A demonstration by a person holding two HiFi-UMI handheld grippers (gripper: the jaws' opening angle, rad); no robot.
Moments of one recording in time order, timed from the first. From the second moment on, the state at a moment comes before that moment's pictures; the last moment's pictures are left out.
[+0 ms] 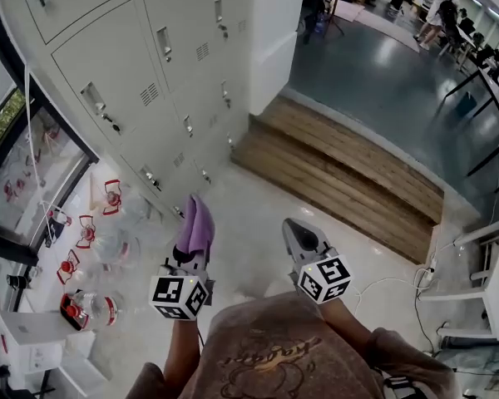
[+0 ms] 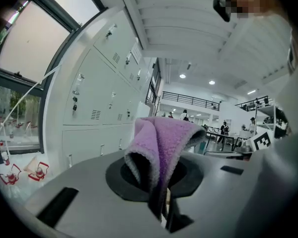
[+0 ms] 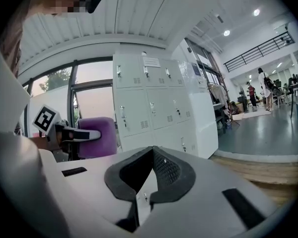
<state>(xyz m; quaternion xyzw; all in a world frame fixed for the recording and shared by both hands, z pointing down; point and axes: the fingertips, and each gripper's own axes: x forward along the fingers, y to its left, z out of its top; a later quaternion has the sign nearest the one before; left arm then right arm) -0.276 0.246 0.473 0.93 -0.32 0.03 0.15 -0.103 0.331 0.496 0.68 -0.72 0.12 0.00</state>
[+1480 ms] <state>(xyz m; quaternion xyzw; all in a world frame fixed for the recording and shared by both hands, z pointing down) -0.104 -0.053 0.431 0.91 -0.38 -0.01 0.14 0.044 -0.007 0.473 0.57 -0.82 0.12 -0.02</state>
